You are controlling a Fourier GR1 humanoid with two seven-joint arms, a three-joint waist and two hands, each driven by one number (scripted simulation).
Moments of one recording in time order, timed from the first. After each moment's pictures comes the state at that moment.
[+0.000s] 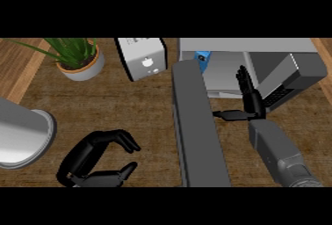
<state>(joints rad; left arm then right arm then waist) 0.05 0.04 -0.15 -1.76 -0.04 -0.44 -0.13 -0.77 -0.18 -0.24 -0.15 0.02 -0.01 -0.96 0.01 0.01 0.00</state>
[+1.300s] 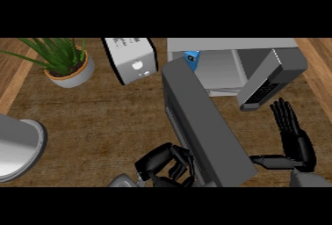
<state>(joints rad) -0.21 0.01 -0.61 -1.22 -0.16 -0.22 -0.25 -0.09 -0.25 -0.11 -1.09 -0.08 0.20 -0.75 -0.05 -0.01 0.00</state>
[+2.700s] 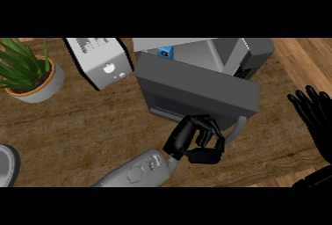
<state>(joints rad) -0.67 0.01 -0.95 -1.01 0.46 0.52 -0.31 0.00 -0.42 -0.09 -1.61 -0.40 0.53 -0.44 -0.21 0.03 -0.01</state>
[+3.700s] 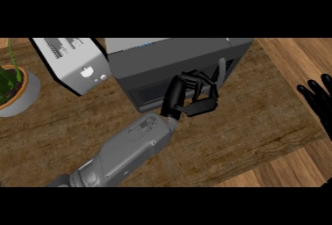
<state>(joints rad) -0.89 0.00 -0.76 -0.84 0.77 0.58 -0.42 -0.06 -0.49 -0.11 -1.70 -0.57 0.59 -0.32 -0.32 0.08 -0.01</state>
